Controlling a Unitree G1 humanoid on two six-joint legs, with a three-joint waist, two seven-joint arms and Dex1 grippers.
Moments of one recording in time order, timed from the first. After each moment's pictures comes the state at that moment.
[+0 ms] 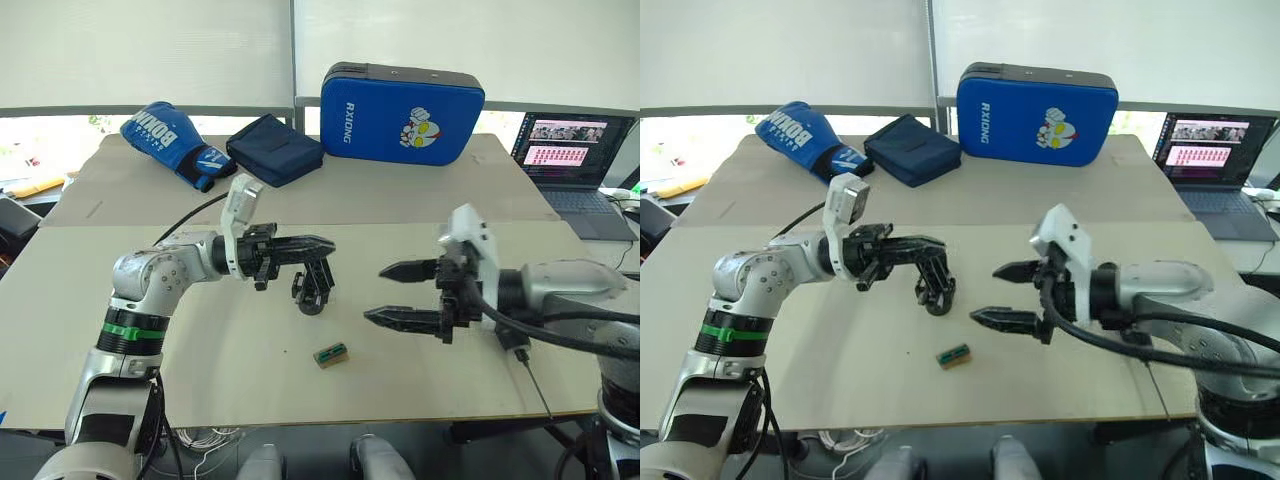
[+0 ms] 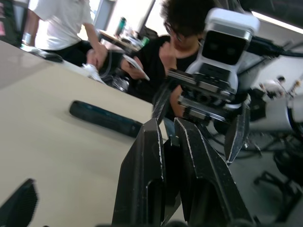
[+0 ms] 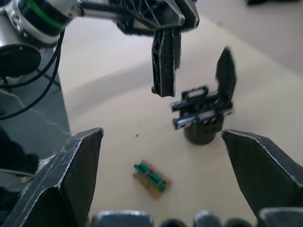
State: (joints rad) left arm -0.75 0.55 -0.08 0.08 -0.84 0.82 -1.25; right arm -0.59 -0.72 -0.12 -0.61 0.98 1.35 0.69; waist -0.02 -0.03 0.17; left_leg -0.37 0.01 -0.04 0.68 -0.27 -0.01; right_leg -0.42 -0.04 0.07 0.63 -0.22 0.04
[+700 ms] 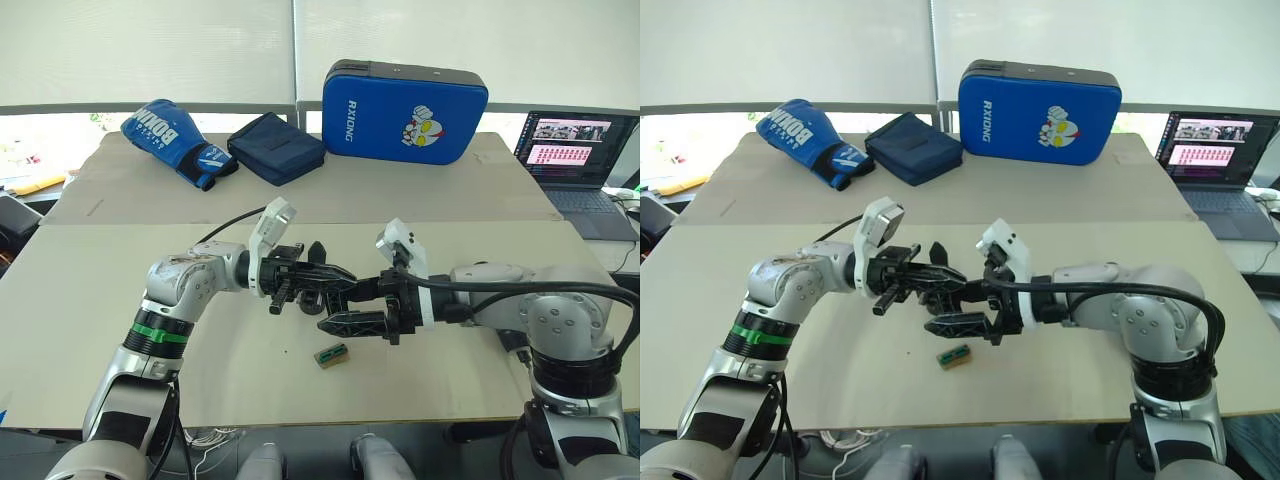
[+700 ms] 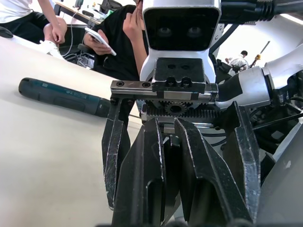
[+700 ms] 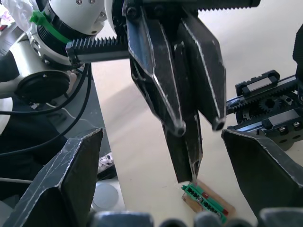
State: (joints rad) left arm -0.75 0.49 -0.15 0.09 -0.74 0.80 -1.35; right arm -0.68 -0.54 -0.01 -0.47 1.07 1.44 0.54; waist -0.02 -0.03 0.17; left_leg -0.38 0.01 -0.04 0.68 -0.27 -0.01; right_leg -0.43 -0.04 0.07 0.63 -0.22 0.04
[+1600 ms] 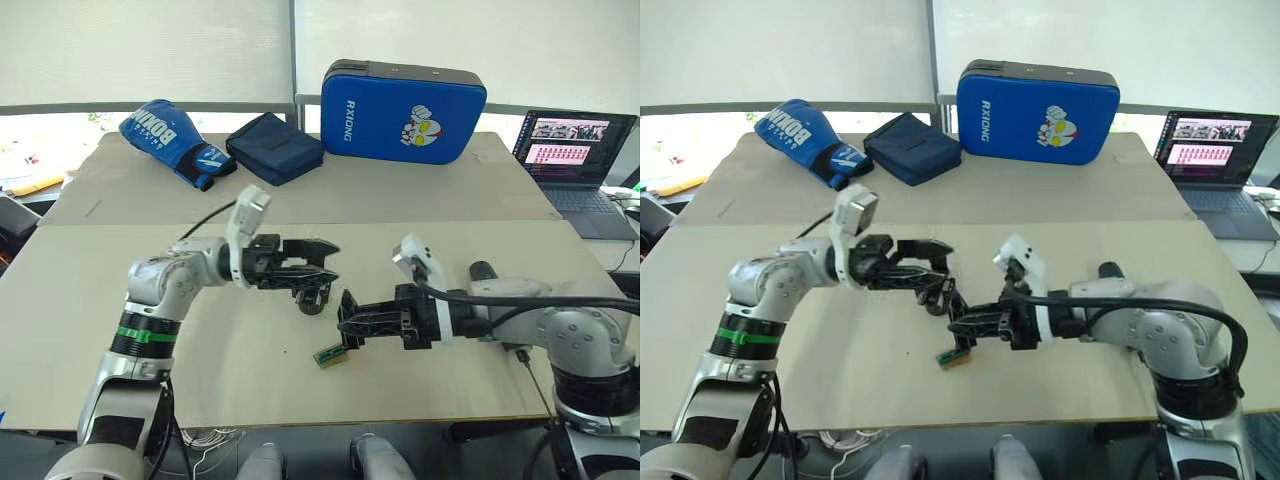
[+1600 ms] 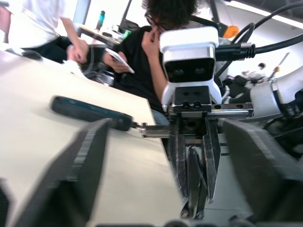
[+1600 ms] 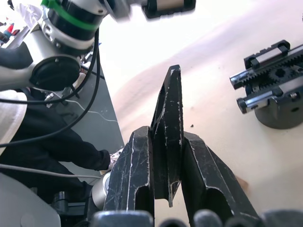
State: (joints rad) left arm -0.73 0.52 -0.03 0.11 -0.74 0.74 -1.35; right arm -0.55 -0.65 -0.04 -0.52 1.12 1.37 0.60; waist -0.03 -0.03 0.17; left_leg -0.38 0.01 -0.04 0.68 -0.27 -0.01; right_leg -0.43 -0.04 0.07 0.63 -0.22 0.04
